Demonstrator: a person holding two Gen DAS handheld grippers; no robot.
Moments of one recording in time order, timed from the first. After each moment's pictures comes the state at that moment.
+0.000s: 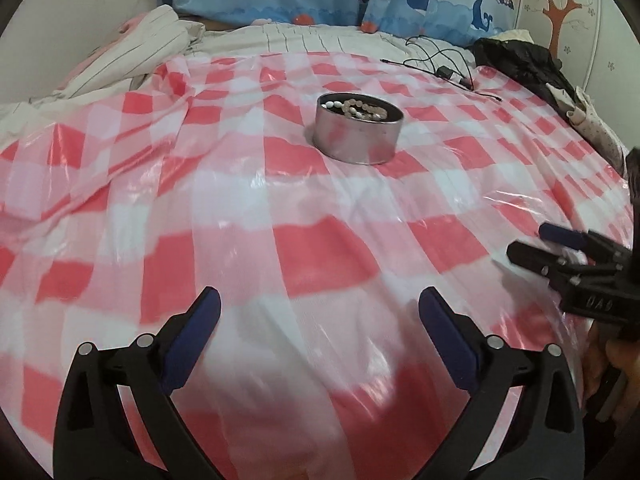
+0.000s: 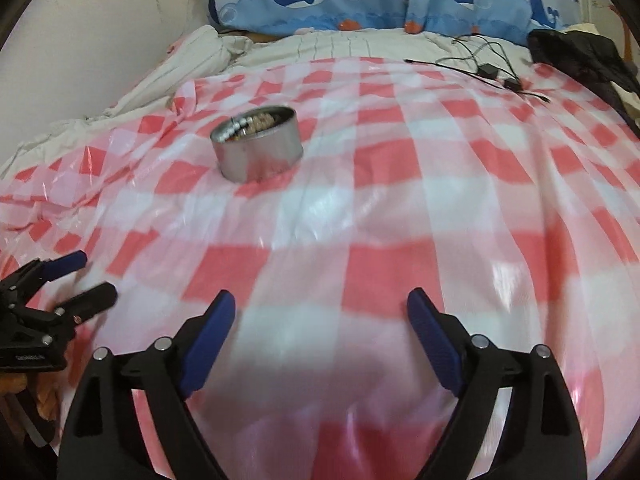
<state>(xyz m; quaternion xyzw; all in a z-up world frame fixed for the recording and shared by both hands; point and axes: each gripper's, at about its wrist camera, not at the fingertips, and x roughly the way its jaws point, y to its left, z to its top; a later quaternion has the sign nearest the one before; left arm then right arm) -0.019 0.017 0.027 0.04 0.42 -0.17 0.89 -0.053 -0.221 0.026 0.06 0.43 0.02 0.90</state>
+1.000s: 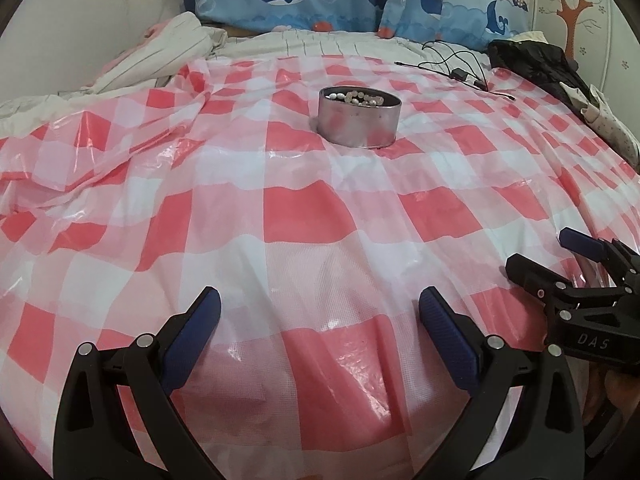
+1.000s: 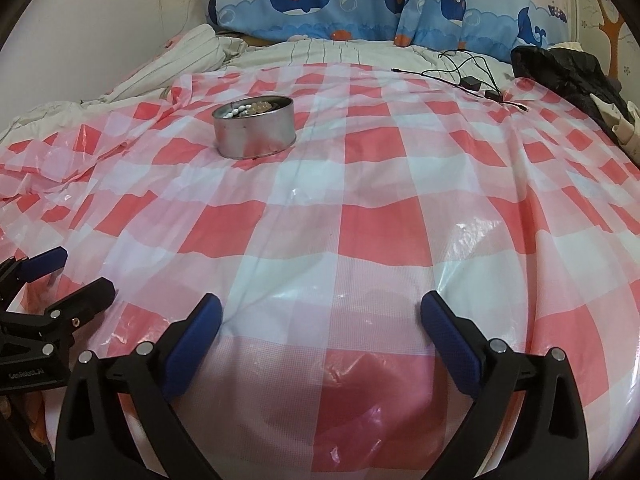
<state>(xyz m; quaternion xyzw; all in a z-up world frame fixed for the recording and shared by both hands) -0.052 -0.002 0.016 0.05 0.40 -0.12 0.91 -0.076 -0.208 0.020 0.03 0.40 0.00 0.91</state>
